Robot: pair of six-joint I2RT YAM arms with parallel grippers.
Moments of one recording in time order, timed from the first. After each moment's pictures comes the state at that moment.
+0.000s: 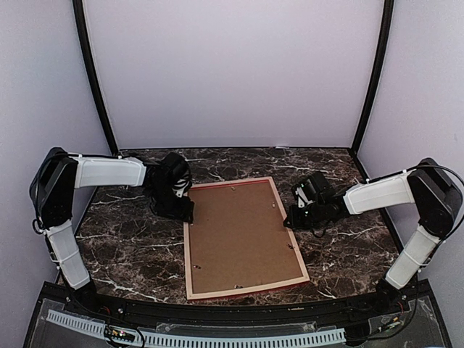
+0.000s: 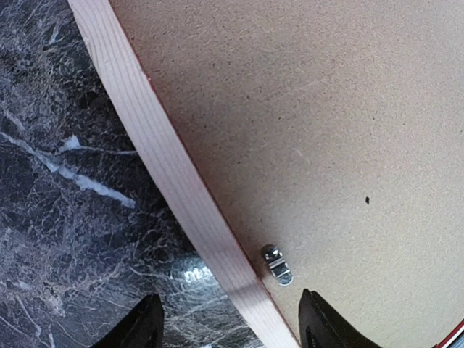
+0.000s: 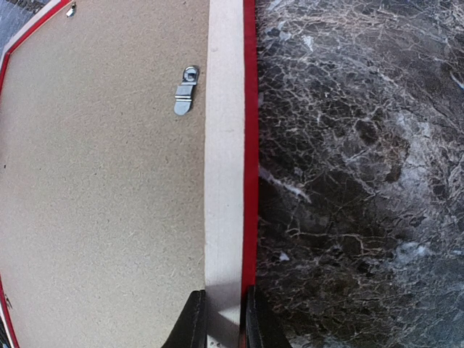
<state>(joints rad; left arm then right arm) -0.59 1.83 1.24 -0.70 0.07 -0.32 0.62 1.65 0.79 -0.12 -0.11 0.54</state>
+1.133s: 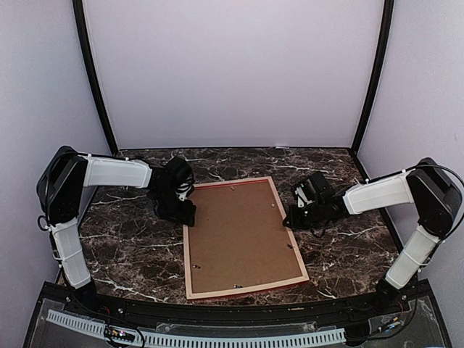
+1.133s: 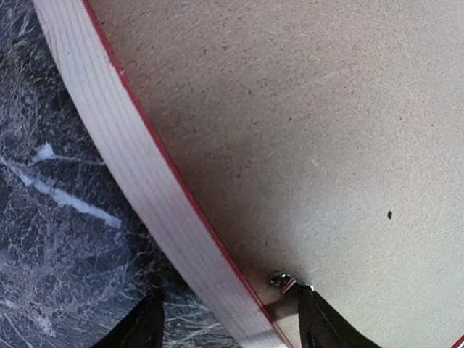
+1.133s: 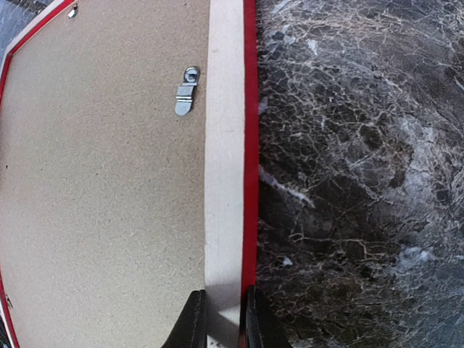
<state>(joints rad) -0.59 1.89 1.25 -0.69 0.05 -0.32 0.62 1.65 0.79 -0.11 -0.12 0.54</state>
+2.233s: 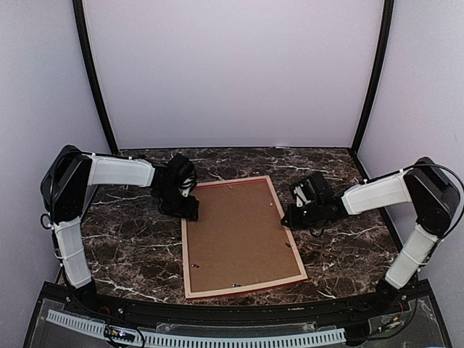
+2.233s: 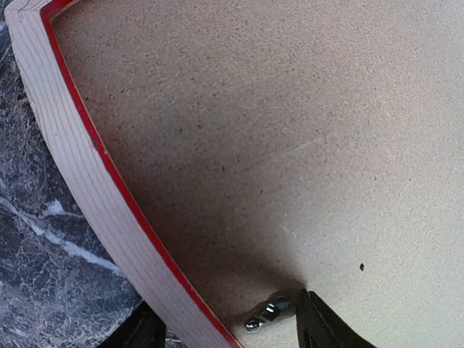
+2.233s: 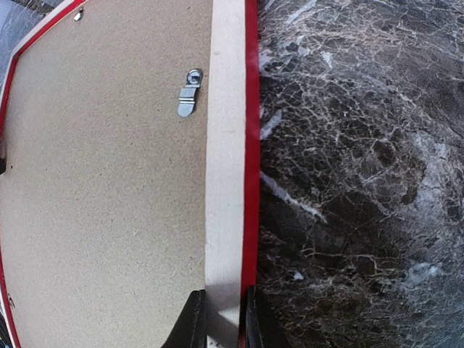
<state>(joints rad) -0.59 1.93 1.29 -0.62 0.04 -0.32 0.62 1.67 0.79 -0.06 -0.13 0.54</state>
